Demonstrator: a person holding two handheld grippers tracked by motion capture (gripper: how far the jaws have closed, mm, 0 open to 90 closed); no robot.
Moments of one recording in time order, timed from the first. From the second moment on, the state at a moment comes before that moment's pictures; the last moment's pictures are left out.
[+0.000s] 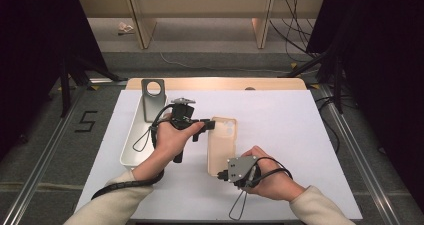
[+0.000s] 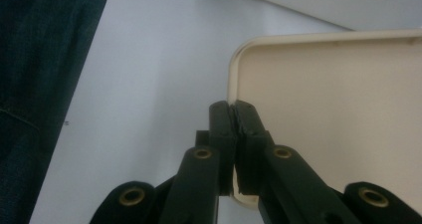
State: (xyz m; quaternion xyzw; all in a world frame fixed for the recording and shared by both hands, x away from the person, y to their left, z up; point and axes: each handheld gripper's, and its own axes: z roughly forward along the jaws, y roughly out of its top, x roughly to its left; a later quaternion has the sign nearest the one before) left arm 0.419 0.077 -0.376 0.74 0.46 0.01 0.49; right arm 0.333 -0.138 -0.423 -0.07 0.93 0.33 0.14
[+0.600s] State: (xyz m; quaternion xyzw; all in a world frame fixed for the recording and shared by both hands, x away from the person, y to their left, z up) left arm 0.411 0.078 -0.362 0.73 0.43 0.02 0.53; right arm 0.337 -0.139 -0.424 -0.05 0.93 0.33 0.16
